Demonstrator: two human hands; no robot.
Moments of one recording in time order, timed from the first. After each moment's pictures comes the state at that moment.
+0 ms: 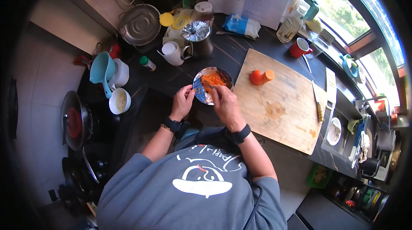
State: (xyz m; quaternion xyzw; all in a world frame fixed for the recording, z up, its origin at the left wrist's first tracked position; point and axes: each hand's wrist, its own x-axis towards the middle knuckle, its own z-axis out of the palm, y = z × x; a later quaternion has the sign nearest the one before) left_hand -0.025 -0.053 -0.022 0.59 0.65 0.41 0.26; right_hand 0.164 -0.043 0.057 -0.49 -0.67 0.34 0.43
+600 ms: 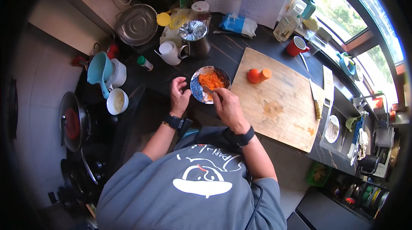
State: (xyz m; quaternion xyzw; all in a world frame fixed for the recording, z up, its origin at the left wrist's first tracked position) left_hand -0.012 -0.044 -0.009 0.49 0.65 0.51 0.27; right_hand 0.183 -0.052 0.071 -0.48 -0.69 0.37 0.39
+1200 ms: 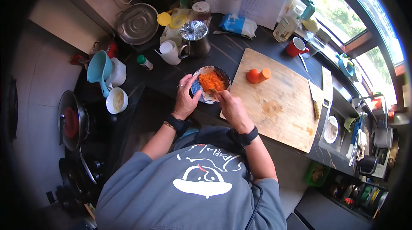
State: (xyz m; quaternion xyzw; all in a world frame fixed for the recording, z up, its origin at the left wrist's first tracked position) left_hand -0.001 -0.047 0.009 0.68 0.58 0.43 0.13; right_hand 0.199 -0.052 0.058 -0.50 -0.76 0.31 0.27
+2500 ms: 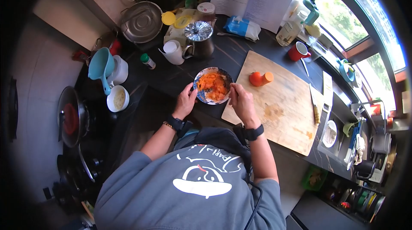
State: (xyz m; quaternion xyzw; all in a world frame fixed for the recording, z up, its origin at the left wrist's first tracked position) left_hand -0.012 -0.050 -0.035 0.52 0.64 0.43 0.36; right_hand 0.210 -0.030 0.055 -0.52 -0.68 0.35 0.38
